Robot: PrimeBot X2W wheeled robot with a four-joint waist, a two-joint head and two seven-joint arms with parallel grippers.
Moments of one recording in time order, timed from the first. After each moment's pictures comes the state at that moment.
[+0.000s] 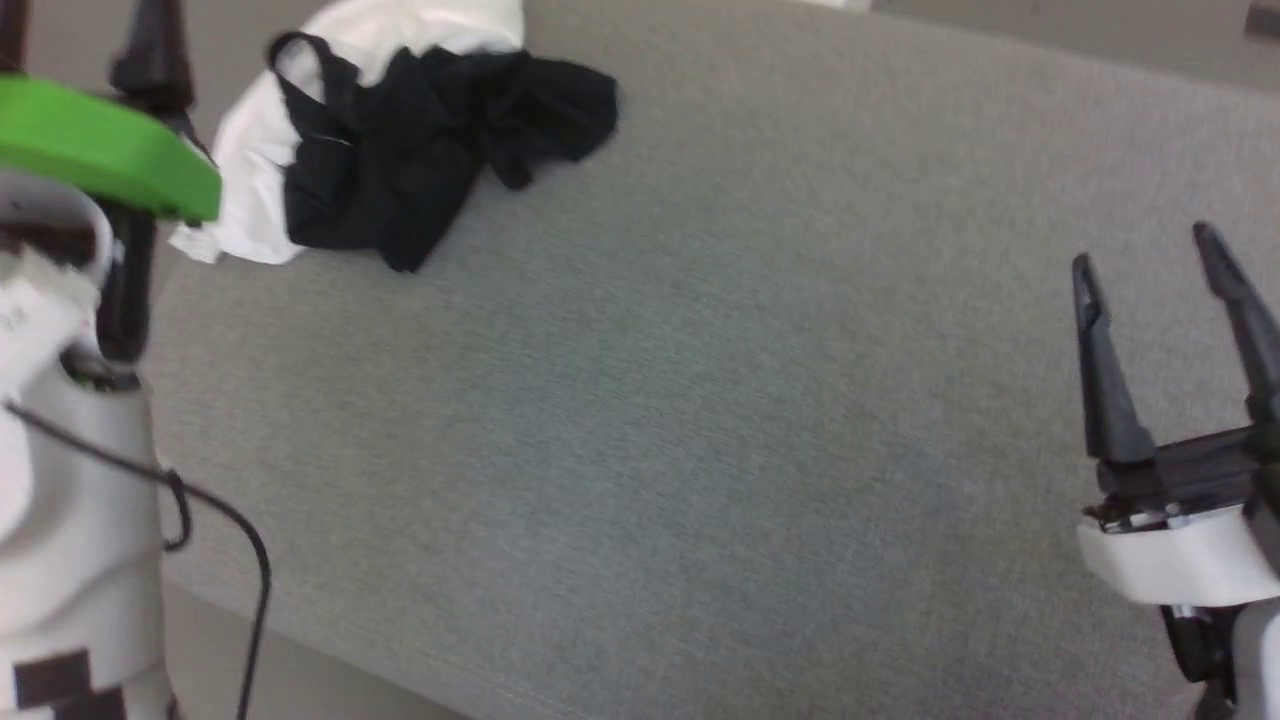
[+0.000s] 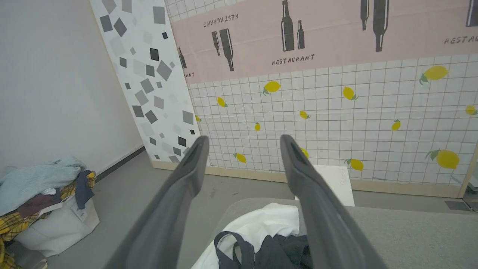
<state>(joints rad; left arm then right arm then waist) -0.71 0.30 0.06 0.03 -0.27 -0.09 0.13 -0.09 -0.16 -0.03 -0.32 -0.11 0.13 -0.16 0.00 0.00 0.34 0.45</state>
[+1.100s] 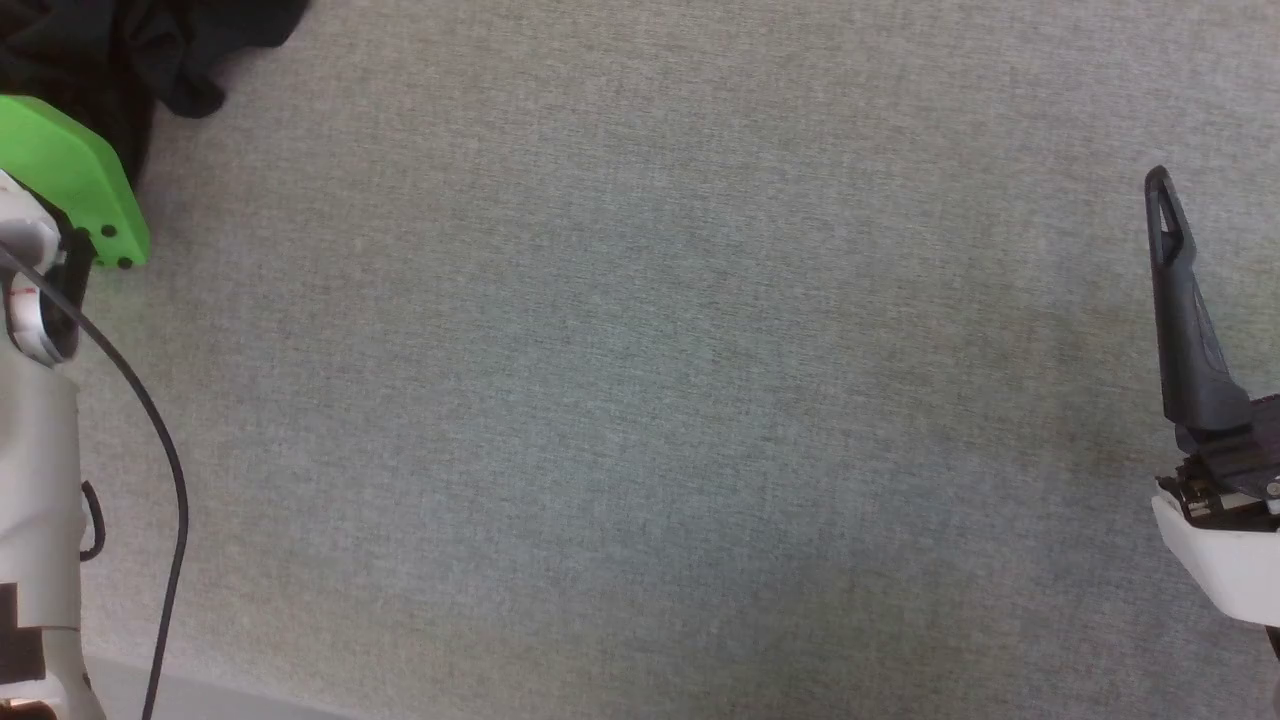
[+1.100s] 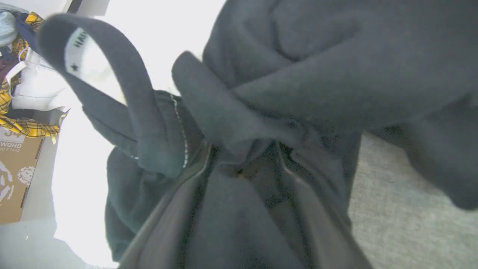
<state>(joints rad) -0.82 0.44 0.02 0.53 -0.22 -0.03 0.37 -0.16 -0.29 -0.01 -0.58 -0.05 0.13 -0.01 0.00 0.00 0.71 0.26</state>
